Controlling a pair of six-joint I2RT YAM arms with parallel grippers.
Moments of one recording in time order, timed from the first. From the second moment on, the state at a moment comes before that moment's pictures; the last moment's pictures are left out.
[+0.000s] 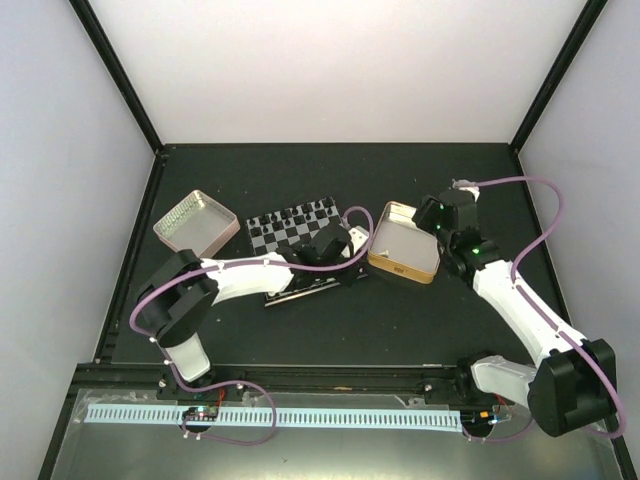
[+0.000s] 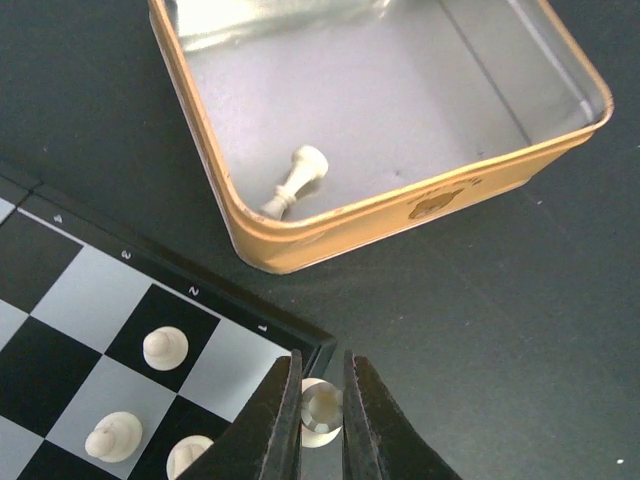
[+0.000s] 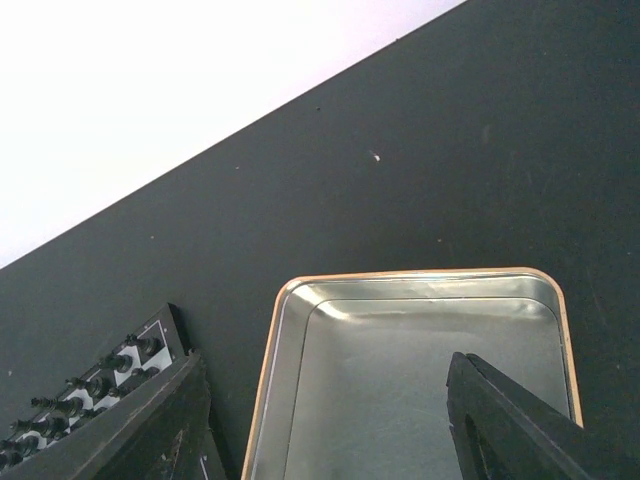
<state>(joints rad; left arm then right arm) -0.90 1.70 1.00 -0.01 0.05 -0.22 0.32 1.15 0.82 -0.21 0.23 0.66</state>
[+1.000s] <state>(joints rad) -0.90 1.86 1.09 -0.05 -0.09 -0.18 0.29 1.23 0.82 -0.23 0.15 0.68</state>
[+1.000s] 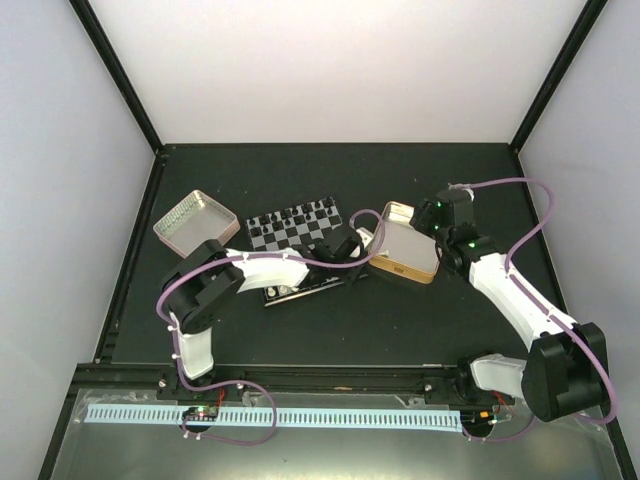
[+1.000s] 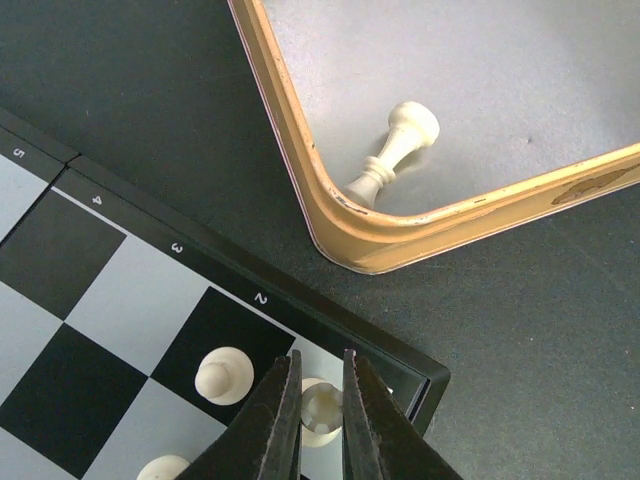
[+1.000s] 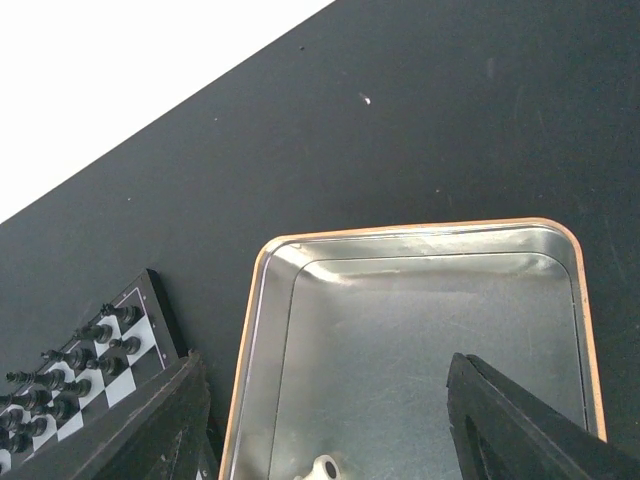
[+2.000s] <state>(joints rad) -0.84 1.65 1.09 -0.21 -0.06 -0.26 0.29 1.24 0.82 -0.23 0.10 0.68</state>
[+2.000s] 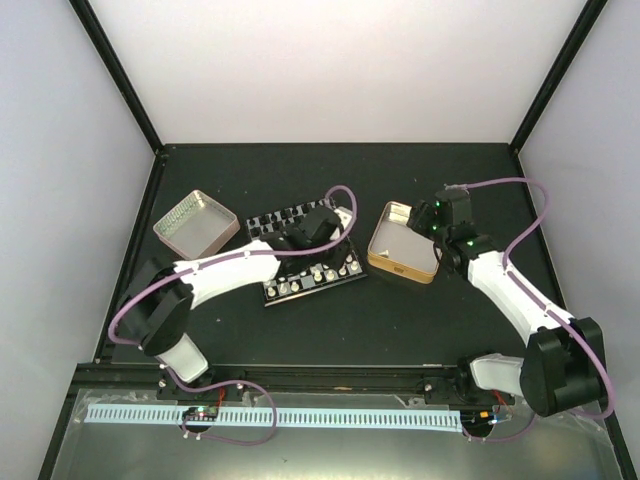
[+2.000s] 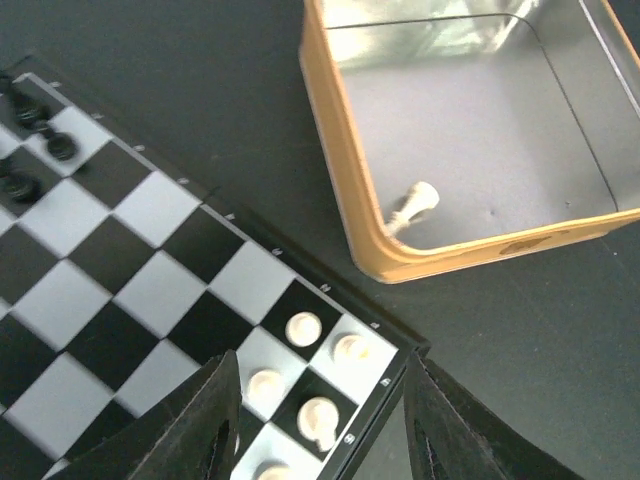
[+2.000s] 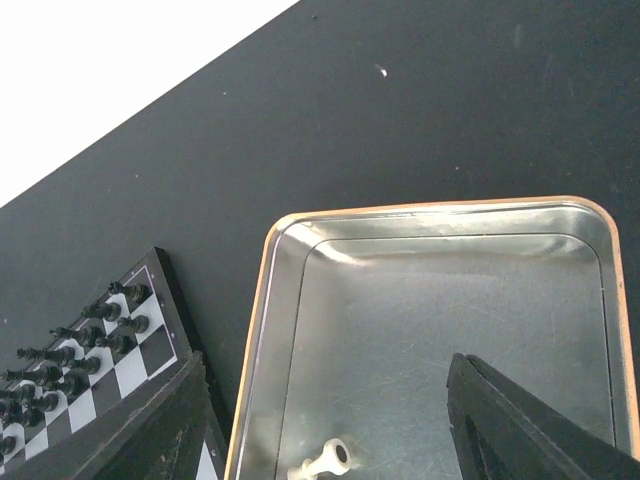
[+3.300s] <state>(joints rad) -0.74 1.59 0.94 -0.42 0.08 -0.32 0.29 1.31 0.83 -0.23 0.04 0.69</state>
